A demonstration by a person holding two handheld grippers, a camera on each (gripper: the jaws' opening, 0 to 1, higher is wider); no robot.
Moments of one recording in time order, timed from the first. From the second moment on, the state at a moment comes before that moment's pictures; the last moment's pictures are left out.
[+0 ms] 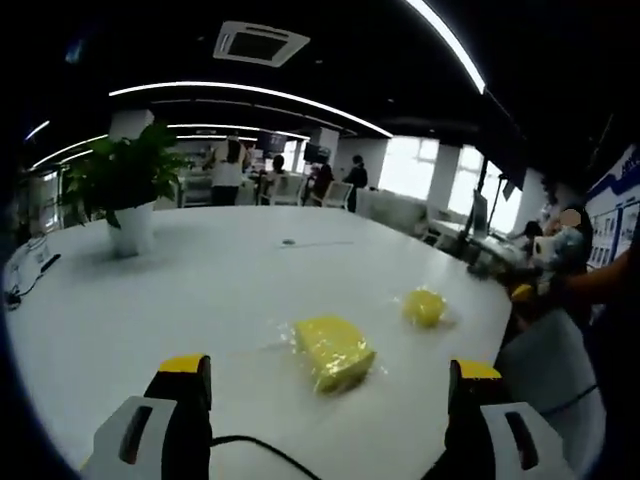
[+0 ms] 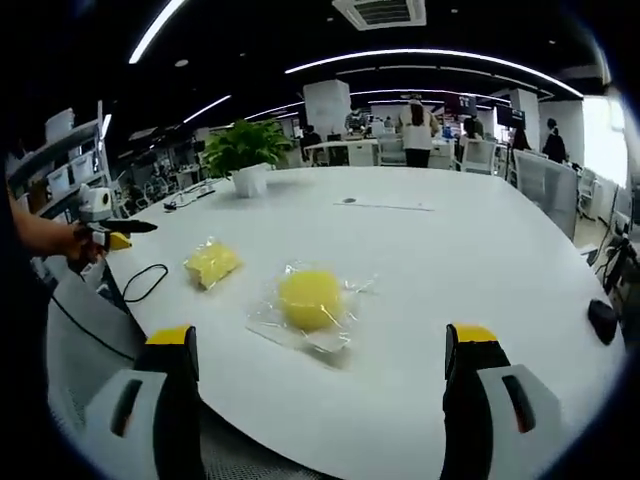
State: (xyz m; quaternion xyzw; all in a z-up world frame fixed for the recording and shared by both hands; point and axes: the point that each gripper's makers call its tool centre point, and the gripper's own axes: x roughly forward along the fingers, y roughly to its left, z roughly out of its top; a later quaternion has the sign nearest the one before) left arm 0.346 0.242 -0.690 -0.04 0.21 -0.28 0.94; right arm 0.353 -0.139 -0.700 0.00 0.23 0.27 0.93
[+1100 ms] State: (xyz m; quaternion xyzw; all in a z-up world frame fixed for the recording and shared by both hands) left arm 0.353 0.263 -0.674 -0.06 0.18 -0.25 0.95; right arm 0.339 -0.144 -0.699 0.01 0.23 0.27 0.93
